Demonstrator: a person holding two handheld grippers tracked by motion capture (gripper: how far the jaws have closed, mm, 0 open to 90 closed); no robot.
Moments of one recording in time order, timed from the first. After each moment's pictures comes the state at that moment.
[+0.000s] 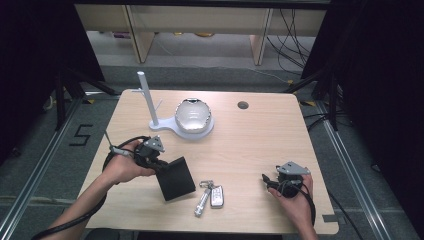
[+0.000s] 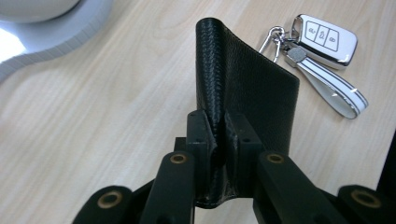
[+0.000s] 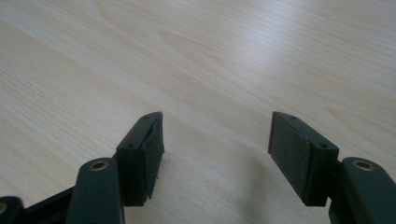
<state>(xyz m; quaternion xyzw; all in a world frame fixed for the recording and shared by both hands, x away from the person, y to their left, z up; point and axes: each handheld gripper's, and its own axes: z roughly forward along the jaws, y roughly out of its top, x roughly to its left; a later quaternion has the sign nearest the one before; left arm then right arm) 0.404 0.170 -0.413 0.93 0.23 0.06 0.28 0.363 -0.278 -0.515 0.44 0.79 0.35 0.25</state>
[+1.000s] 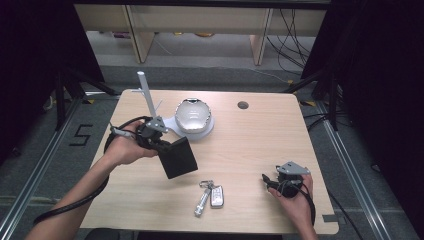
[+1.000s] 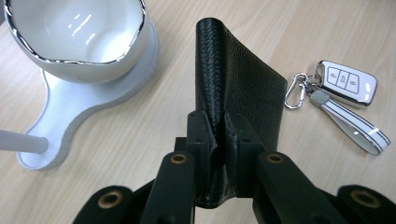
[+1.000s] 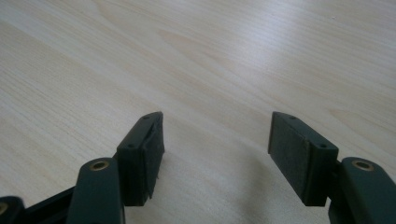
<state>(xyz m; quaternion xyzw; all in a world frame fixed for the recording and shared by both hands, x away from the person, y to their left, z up) 0.428 0.161 -0.370 0.92 0.22 0.12 0.29 0.364 -0.279 -0.516 0.43 0.79 0.35 0.26</state>
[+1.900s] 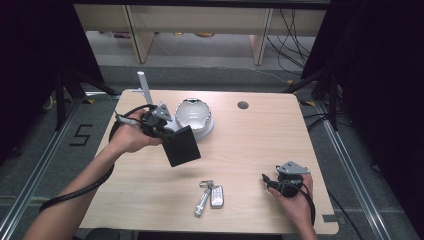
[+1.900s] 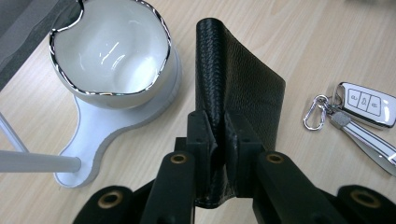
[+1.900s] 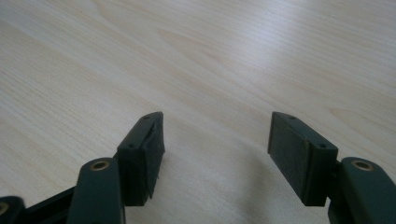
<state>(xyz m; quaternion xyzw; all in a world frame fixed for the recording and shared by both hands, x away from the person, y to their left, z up) 0.450 0.149 -0.349 0.92 0.21 0.14 0.29 0.365 -0.278 -0.516 0.44 0.79 0.35 0.25</state>
